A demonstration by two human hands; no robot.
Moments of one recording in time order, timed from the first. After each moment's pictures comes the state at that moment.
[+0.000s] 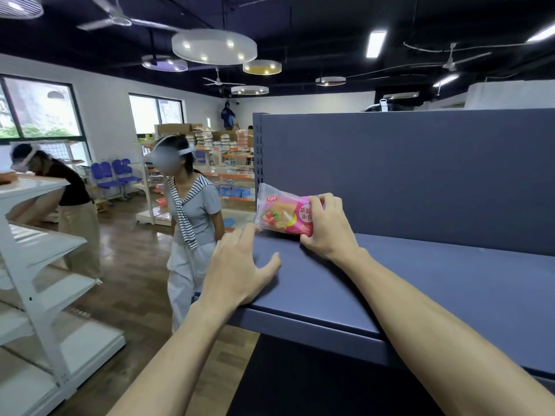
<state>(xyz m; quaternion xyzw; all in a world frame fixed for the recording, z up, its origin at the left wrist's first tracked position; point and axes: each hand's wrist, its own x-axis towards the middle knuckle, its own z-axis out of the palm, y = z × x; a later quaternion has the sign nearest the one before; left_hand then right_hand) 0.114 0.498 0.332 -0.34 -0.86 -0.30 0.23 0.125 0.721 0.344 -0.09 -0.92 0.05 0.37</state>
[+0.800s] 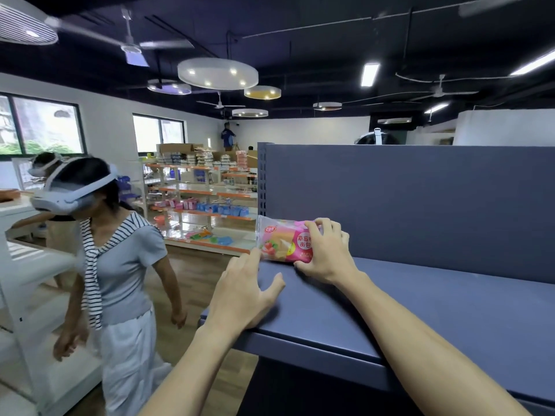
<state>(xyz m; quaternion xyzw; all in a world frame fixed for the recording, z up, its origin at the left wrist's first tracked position) 0.118 0.496 0.336 -0.34 -0.86 -0.32 0.22 0.134 0.713 0.354 -0.11 -0.94 0.01 0.32</state>
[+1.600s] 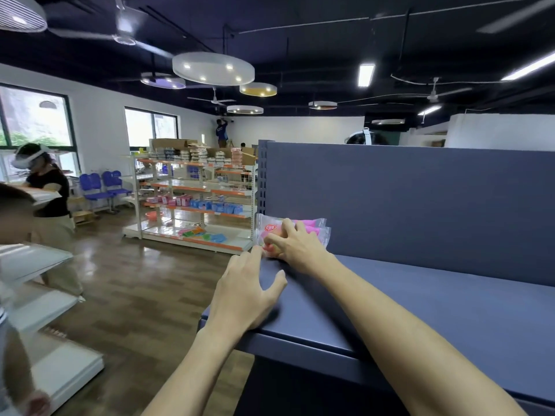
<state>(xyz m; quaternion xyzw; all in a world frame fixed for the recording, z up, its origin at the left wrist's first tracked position) 0.116 0.498 0.333 -0.35 -0.83 -0.36 0.24 0.086 0.686 0.362 -0.02 -0.97 -0.13 0.22</state>
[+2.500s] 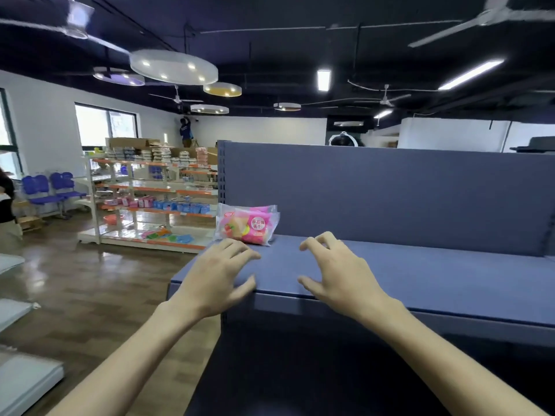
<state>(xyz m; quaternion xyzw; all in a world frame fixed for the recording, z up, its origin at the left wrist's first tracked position) 0.188 0.468 0.351 -0.57 -0.74 -0.20 0.31 0.363 0.648 0.377 -0.13 -0.95 -0.01 0.27</state>
